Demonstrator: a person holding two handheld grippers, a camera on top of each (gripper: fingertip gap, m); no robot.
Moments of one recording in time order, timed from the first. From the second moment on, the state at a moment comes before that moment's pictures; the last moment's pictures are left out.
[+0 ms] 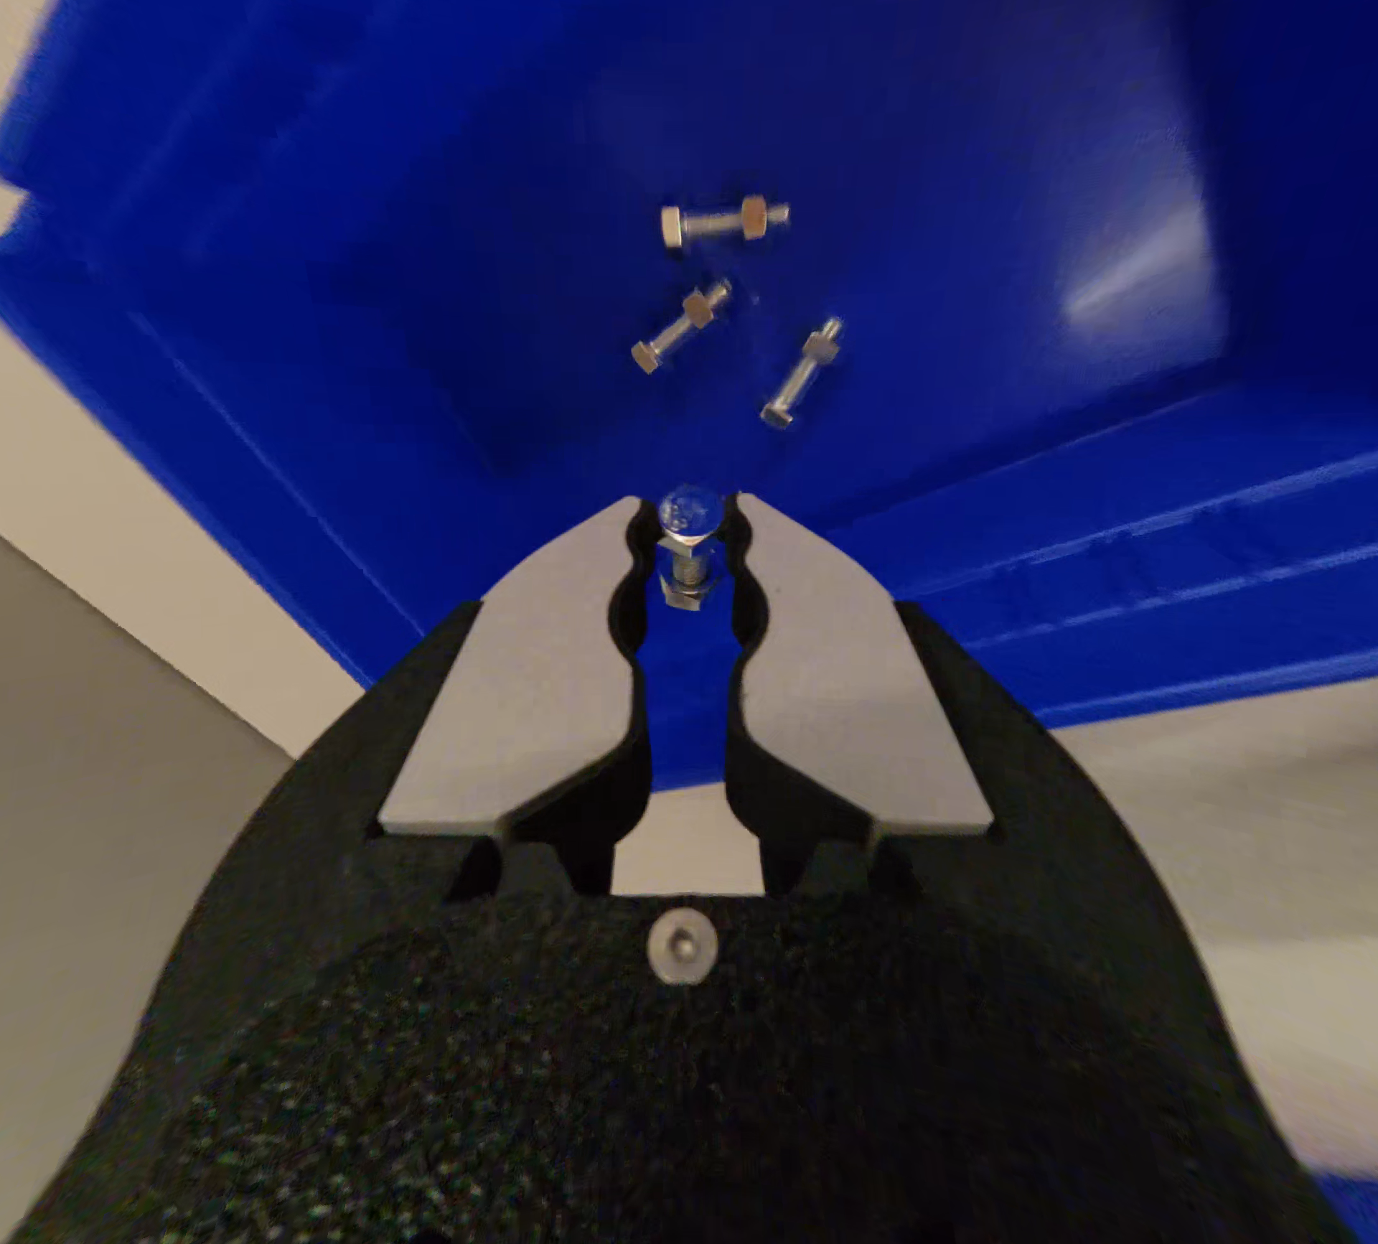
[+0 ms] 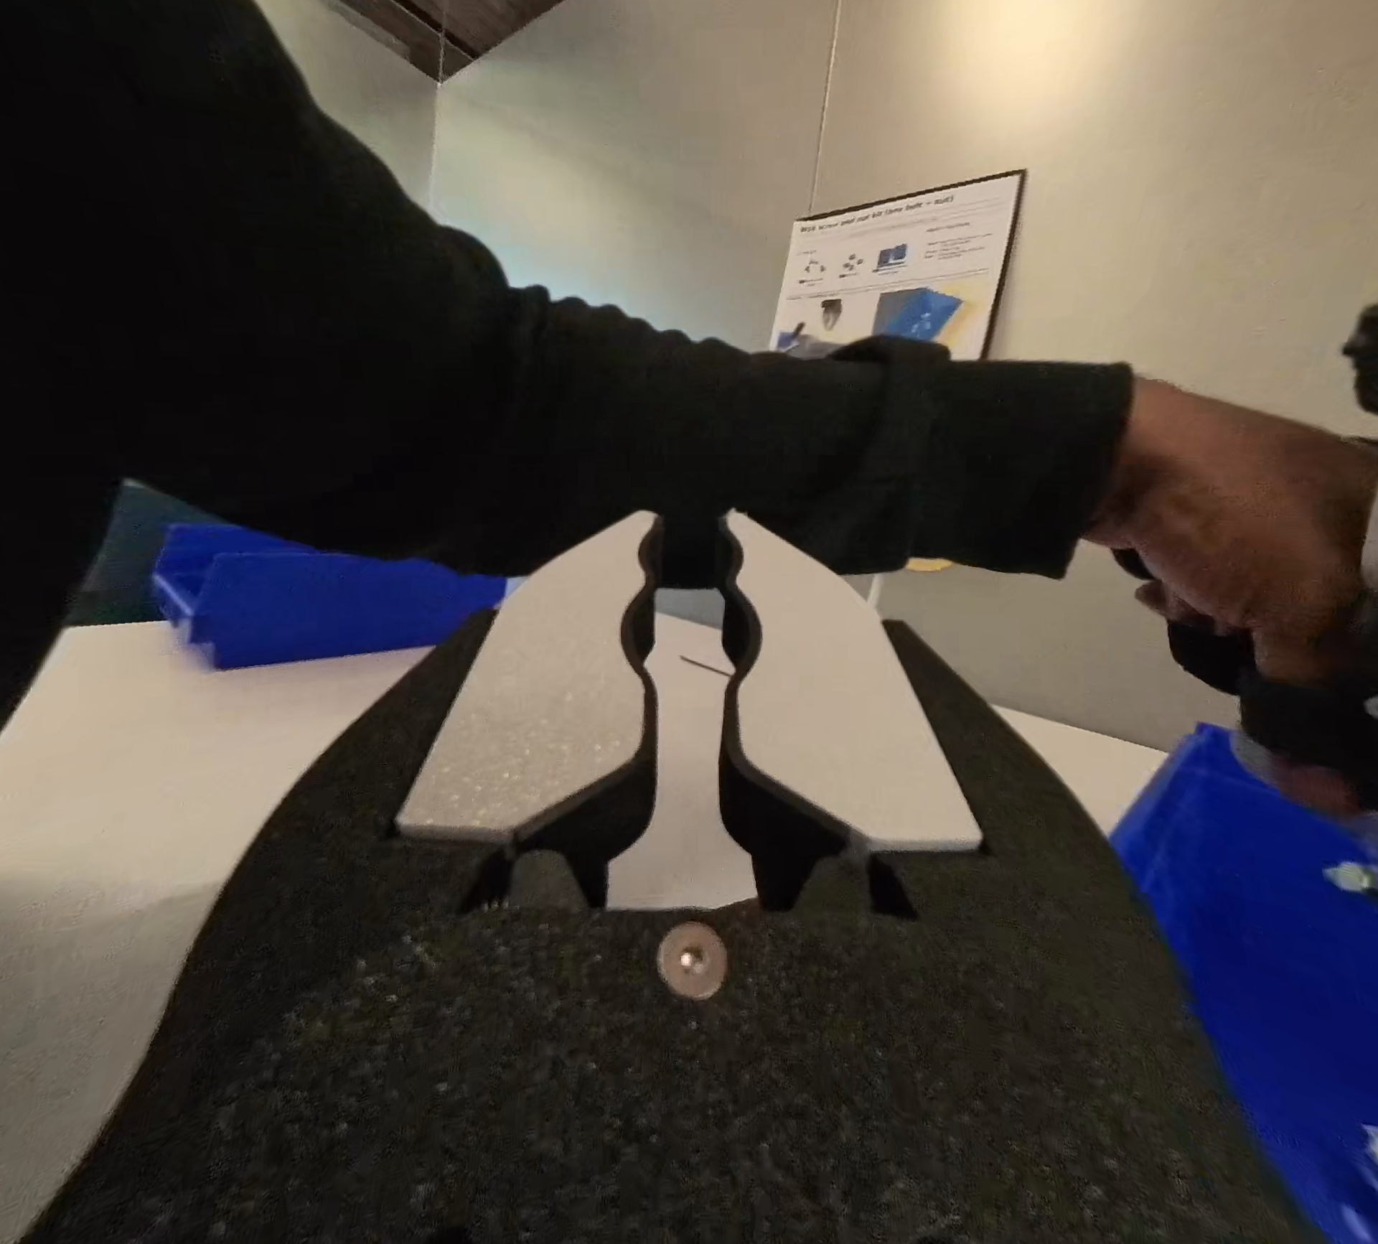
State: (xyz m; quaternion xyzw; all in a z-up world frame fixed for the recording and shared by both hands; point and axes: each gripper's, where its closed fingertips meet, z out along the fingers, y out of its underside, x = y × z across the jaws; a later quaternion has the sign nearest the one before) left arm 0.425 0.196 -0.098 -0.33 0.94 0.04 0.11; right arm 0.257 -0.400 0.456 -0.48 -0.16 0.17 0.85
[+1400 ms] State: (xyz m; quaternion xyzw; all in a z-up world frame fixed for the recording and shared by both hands) left arm 0.391 0.214 -0.022 -0.49 0.80 -0.04 0.35; right arm 0.245 -0.394 0.419 -0.55 -0.21 0.12 0.80
